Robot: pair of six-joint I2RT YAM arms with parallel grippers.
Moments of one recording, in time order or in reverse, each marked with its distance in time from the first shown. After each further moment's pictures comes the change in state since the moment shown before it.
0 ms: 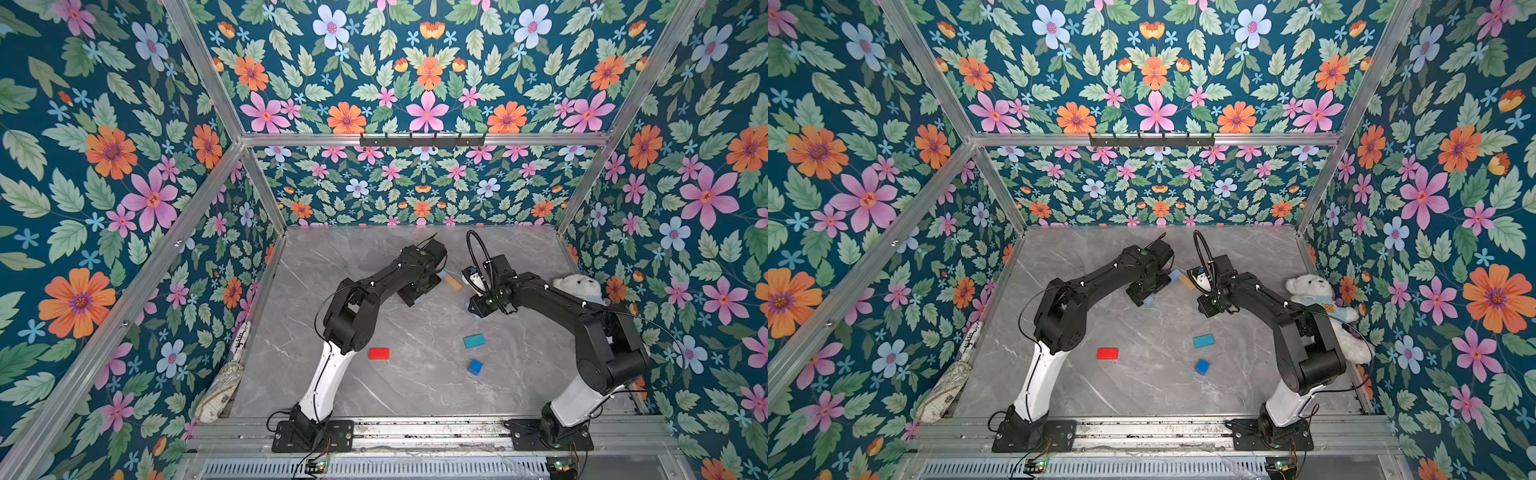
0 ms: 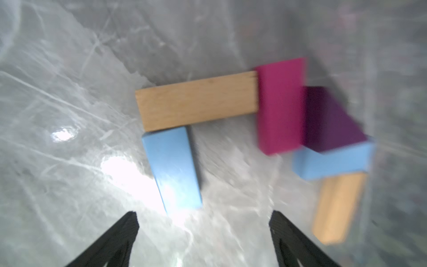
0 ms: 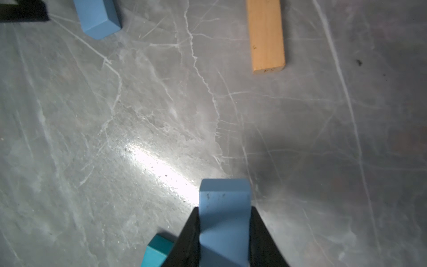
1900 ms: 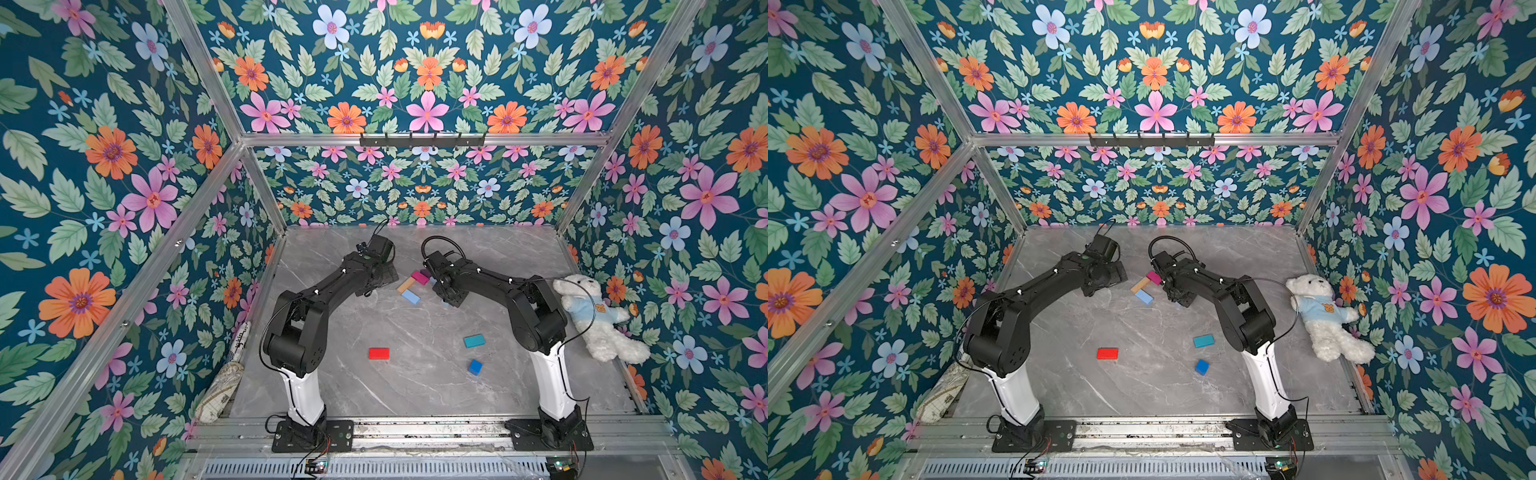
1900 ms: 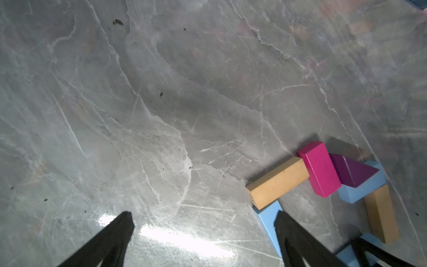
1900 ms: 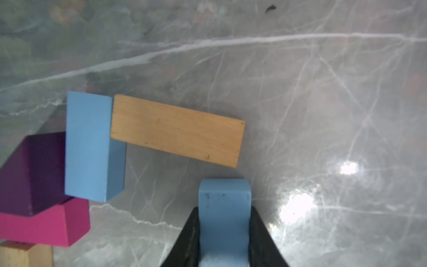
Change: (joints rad) left arm 0.258 -0.397 -0.552 0.356 -0.062 0.546; right arm 0.261 0.501 0.531 -0.212 0.517 1.426
